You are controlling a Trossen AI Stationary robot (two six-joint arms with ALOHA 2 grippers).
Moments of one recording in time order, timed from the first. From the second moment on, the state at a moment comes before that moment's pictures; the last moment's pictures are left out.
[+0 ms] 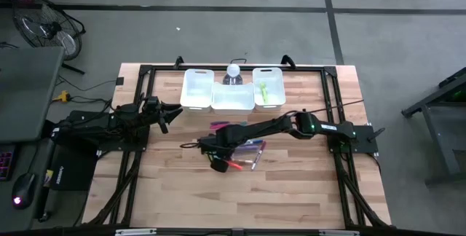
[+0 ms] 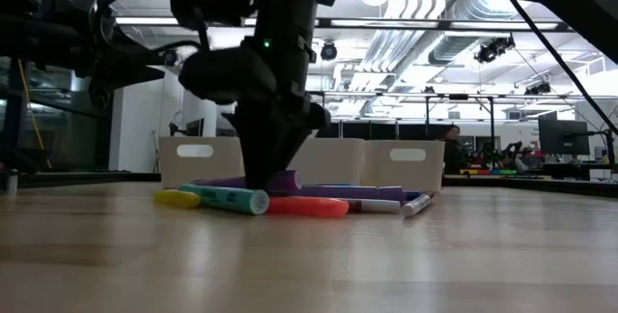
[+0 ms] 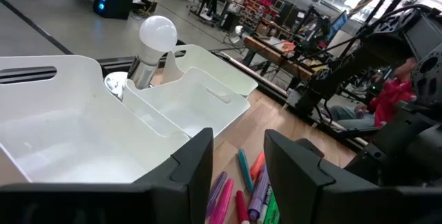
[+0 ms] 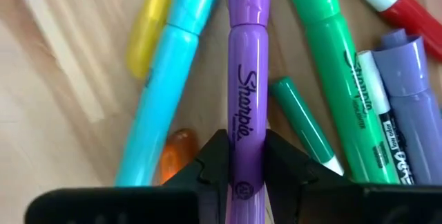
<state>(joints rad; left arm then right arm) 0.08 0.01 0.08 -0.12 -0.33 -0.47 0.14 2.49 2.20 -1.09 0.03 0.52</state>
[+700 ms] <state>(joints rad) 0.08 0.01 0.08 -0.11 -0.33 -0.47 0.12 2.35 2.31 -1.31 0.10 0.57</state>
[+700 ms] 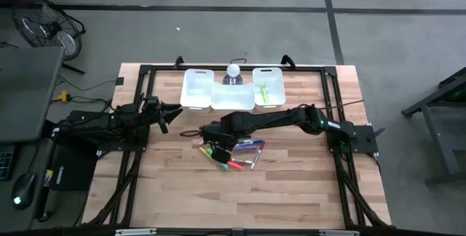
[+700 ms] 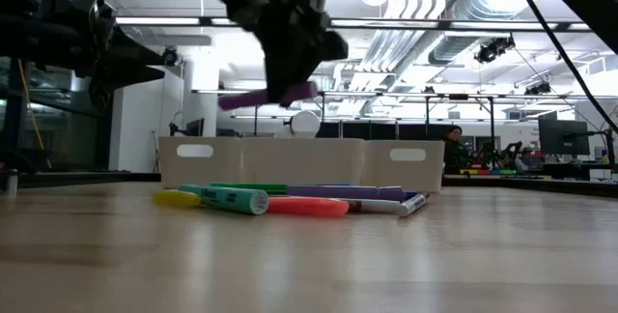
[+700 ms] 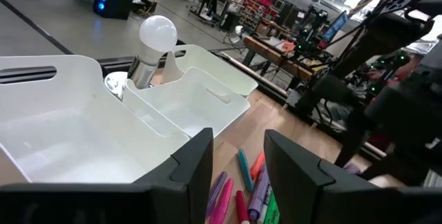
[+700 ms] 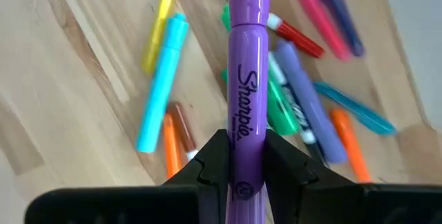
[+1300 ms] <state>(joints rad) 0.08 0.01 0.08 -0.12 -0.33 -0.47 0.12 2.32 2.31 -1.52 0.10 0.61</state>
